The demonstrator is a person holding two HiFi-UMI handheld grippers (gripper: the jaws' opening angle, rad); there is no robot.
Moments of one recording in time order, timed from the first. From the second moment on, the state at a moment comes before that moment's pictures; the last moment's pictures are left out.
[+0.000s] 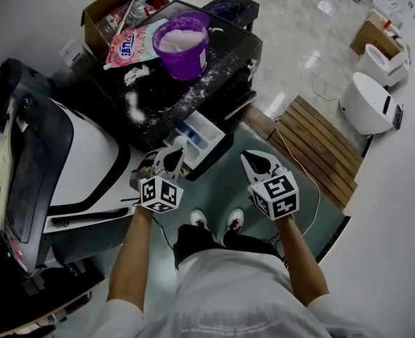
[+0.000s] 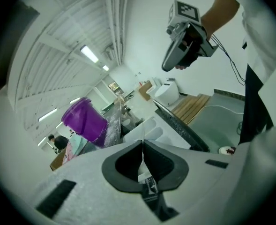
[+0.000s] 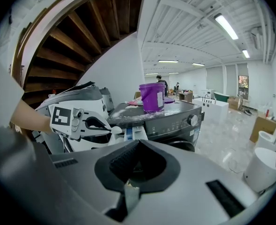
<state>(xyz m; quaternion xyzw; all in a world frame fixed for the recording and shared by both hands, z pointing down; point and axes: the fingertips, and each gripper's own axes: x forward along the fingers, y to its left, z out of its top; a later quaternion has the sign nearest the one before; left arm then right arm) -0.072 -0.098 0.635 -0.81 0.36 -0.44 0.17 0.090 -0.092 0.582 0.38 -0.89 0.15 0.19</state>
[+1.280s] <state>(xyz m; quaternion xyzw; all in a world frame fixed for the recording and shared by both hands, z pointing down) -0.122 -0.133 0.456 -0.88 0.47 -0.09 -0.04 0.069 -0.159 0.425 0.43 -0.89 0.04 0.14</state>
